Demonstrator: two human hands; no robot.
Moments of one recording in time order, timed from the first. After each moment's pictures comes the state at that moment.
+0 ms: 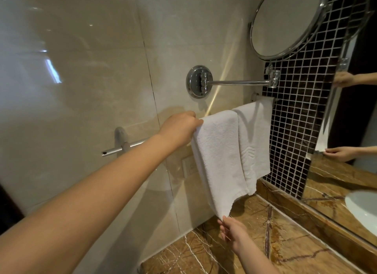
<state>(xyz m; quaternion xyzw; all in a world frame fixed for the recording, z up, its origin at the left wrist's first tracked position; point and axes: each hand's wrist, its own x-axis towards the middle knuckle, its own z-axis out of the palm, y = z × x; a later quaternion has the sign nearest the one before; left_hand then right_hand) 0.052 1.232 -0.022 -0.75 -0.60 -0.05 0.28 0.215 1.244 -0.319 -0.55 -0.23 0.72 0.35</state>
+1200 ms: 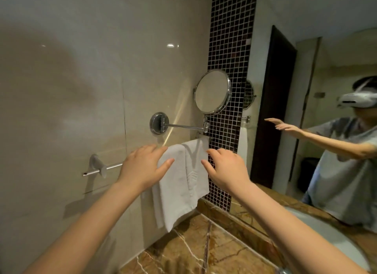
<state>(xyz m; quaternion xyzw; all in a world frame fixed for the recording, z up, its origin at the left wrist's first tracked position) 0.111 1.084 0.002 -0.69 -0.65 -0.24 0.20 0.344 1.137 -0.007 -0.52 -0.79 -0.18 0.28</state>
